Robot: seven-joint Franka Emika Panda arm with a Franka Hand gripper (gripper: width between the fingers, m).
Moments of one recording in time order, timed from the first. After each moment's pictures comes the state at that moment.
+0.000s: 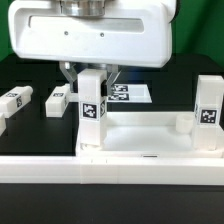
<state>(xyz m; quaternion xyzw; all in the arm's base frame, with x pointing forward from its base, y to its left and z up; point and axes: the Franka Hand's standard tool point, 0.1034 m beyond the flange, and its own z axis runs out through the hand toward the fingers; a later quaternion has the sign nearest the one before) 0.624 -0.056 0.110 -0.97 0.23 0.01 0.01</state>
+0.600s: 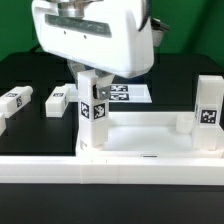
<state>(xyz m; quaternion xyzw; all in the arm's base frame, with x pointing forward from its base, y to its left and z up) 0.623 -0.057 0.109 -0.86 0.51 0.02 0.04</state>
